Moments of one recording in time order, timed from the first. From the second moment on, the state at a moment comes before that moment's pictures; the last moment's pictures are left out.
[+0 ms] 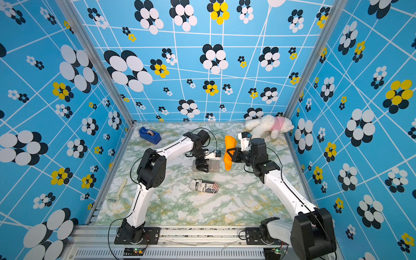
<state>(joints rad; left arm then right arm) -0.60 2.30 1.93 -1.04 0.38 0.91 0.26 1.22 0.85 -0.12 -0.47 0.43</state>
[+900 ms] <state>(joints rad) -0.49 2.15 1.59 -0.80 0.36 0.98 0.26 1.22 0.87 -0.13 -0.46 0.46</state>
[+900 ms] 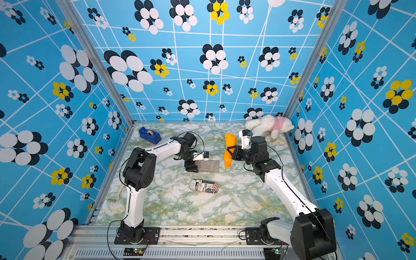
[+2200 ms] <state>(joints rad) -0.62 2.05 1.51 -0.73 0.33 0.83 0.33 1.62 1.06 -0.29 -0.59 0.64</state>
